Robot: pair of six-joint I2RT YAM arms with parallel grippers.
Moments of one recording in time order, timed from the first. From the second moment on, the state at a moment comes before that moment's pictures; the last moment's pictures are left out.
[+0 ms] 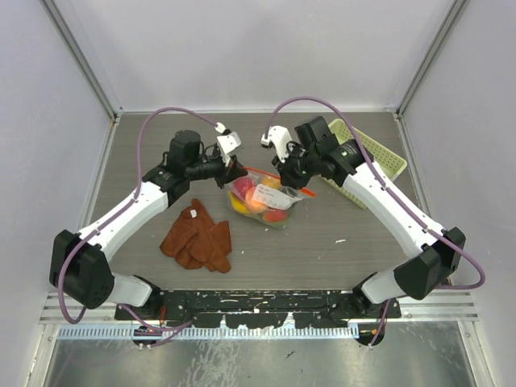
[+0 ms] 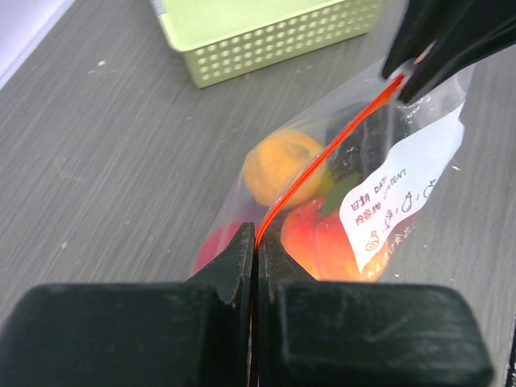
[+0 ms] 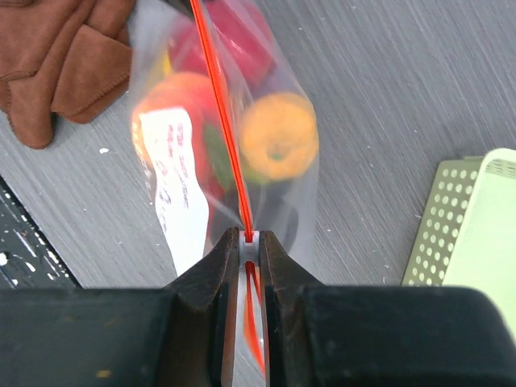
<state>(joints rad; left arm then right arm) -0.51 1.39 1.10 -0.12 0.62 0.28 0.59 1.45 1.51 -0.91 -0.25 -0.36</state>
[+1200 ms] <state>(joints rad) -0.53 1.53 1.16 0.04 0.48 0.09 0.42 1.28 1.18 -0.45 0.24 -0.16</state>
